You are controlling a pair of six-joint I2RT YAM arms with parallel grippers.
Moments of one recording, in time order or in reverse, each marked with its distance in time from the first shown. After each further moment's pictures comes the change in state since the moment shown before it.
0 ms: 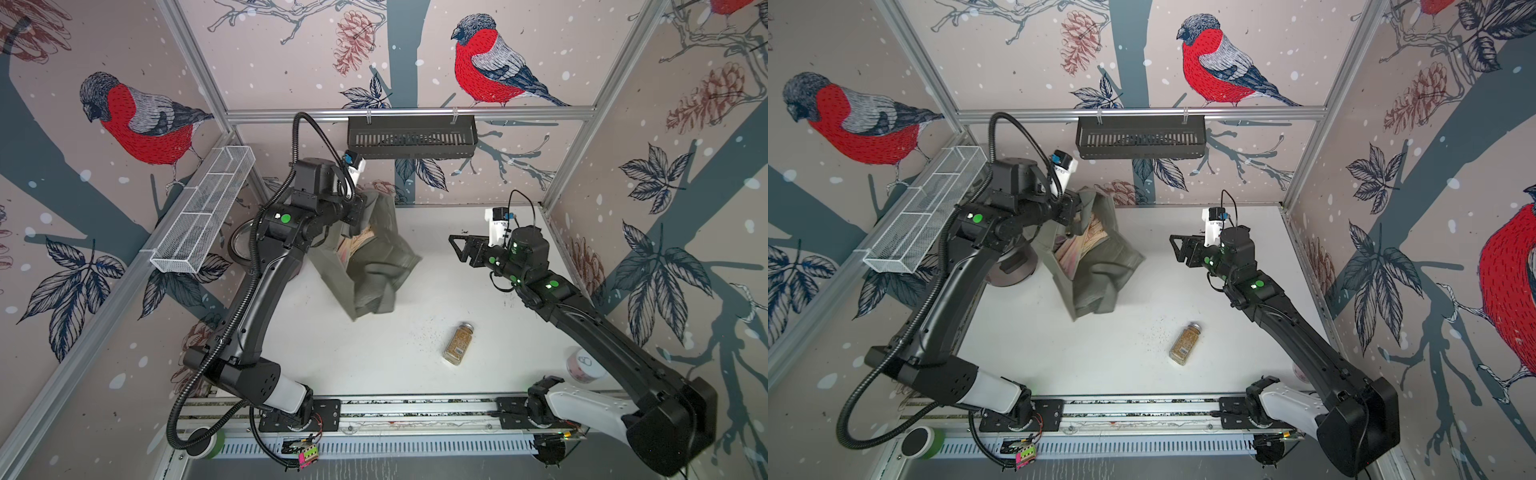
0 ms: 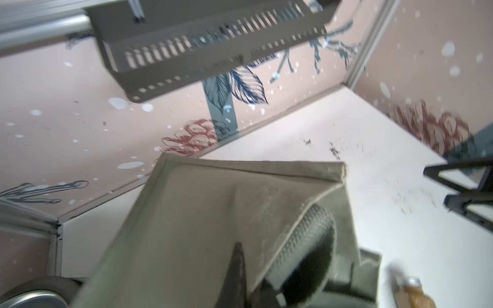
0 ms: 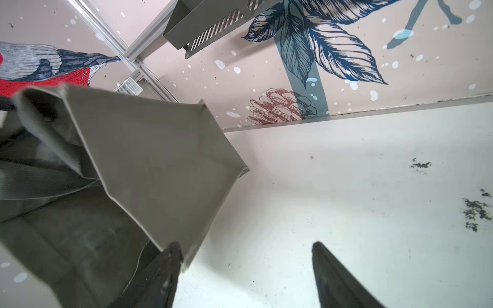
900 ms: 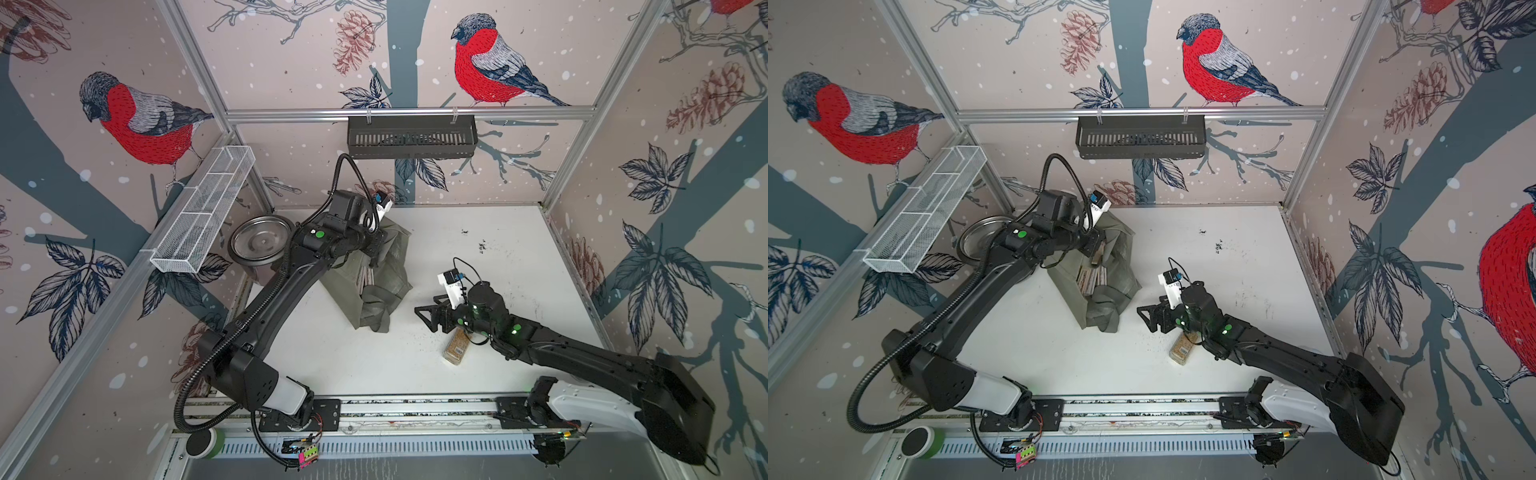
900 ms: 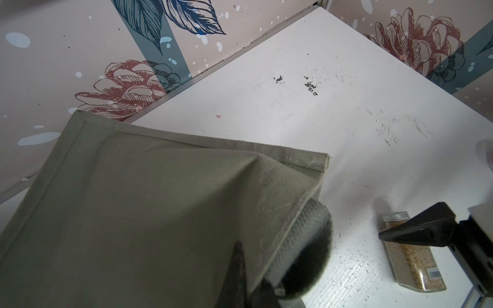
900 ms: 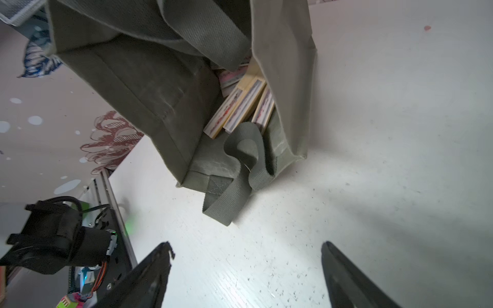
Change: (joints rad) left arm -0.081 -0.034 -0.309 0.124 0.027 -0.013; right arm 0.411 0.034 -0.397 0.232 0.090 -0.023
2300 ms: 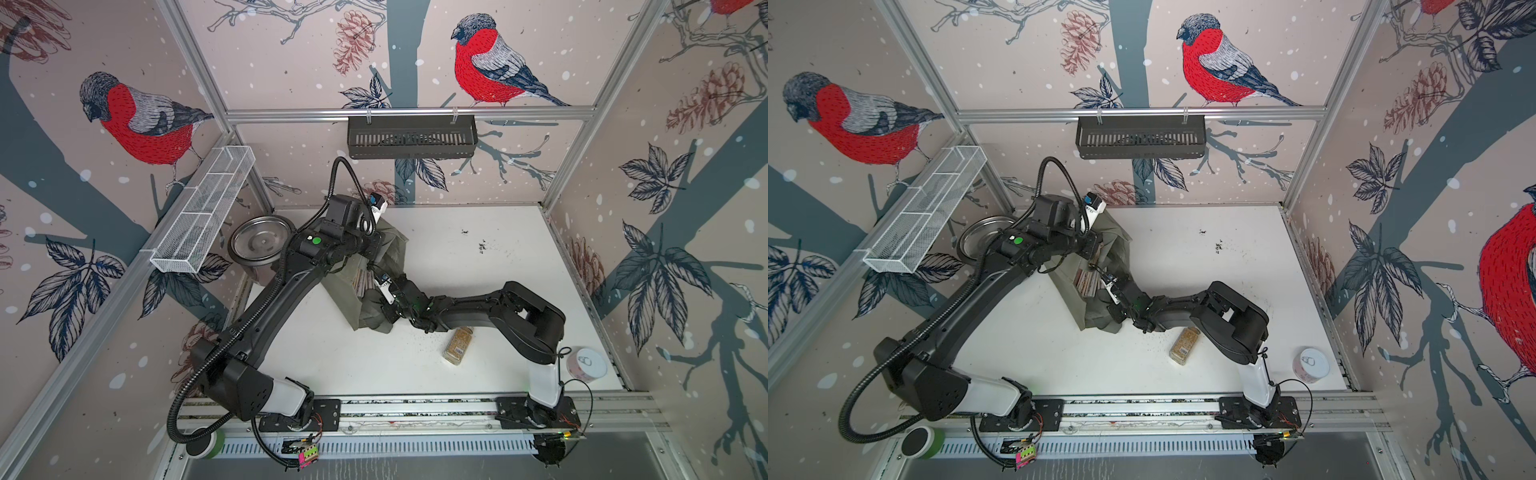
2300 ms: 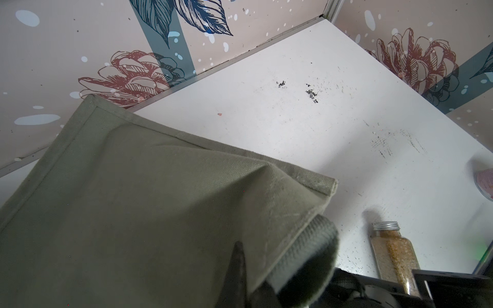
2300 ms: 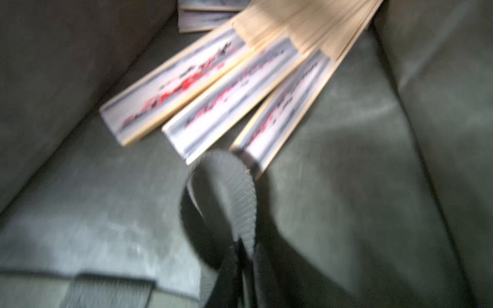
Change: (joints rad) left arm 0.001 -0.047 -0.057 0.030 -0.023 -0.068; right arm 0.135 0.803 0.489 0.089 0.221 -0.318
